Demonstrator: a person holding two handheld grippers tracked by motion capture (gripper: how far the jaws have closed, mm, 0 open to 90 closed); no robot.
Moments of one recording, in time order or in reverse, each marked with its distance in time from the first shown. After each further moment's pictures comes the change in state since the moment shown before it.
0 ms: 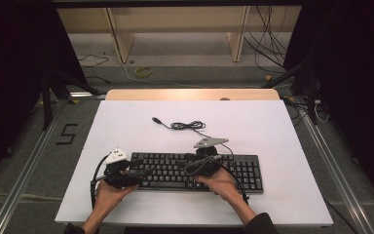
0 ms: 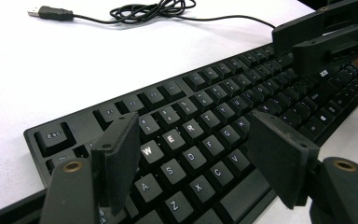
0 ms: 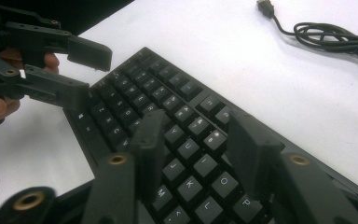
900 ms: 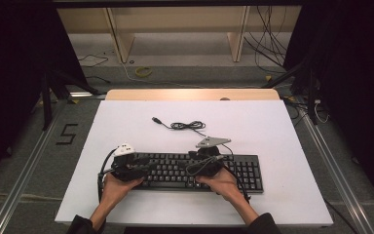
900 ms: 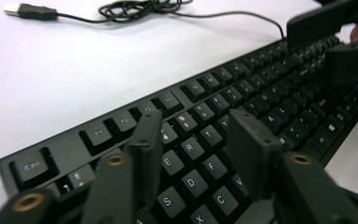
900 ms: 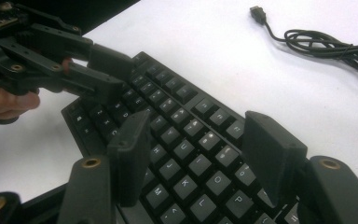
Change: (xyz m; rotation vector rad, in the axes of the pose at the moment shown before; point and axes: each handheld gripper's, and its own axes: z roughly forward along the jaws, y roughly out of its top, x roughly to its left) left arm 0.000 0.014 0.022 0.056 -0.021 0.012; right arm 0.000 0.001 -0.007 -0.014 -0.017 -0.005
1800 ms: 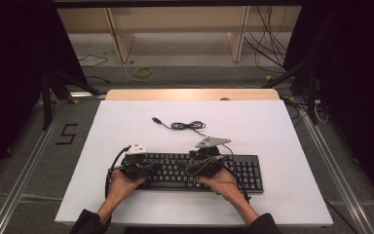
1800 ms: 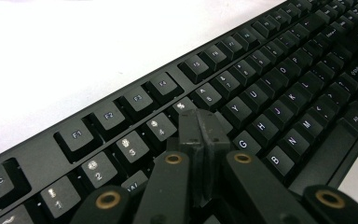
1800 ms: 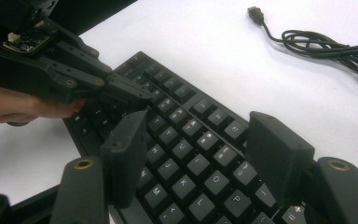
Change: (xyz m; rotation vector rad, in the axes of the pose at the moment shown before) left arm -0.003 0.004 0.025 0.122 0.019 0.068; right arm 0.001 0.000 -0.001 0.000 -0.010 -0.005
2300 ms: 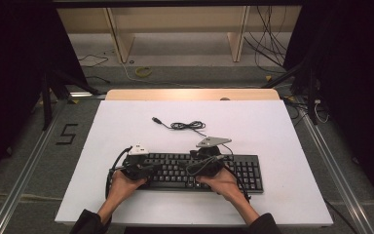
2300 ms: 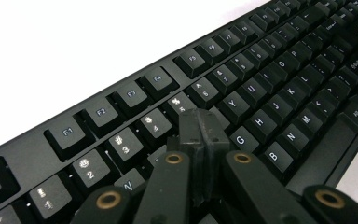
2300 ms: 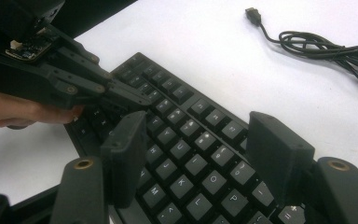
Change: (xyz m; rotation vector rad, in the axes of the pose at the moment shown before) left arm -0.002 -0.001 0.002 0.015 -0.003 0.004; right arm -0.001 0.001 -0.001 -0.001 -0.005 0.002
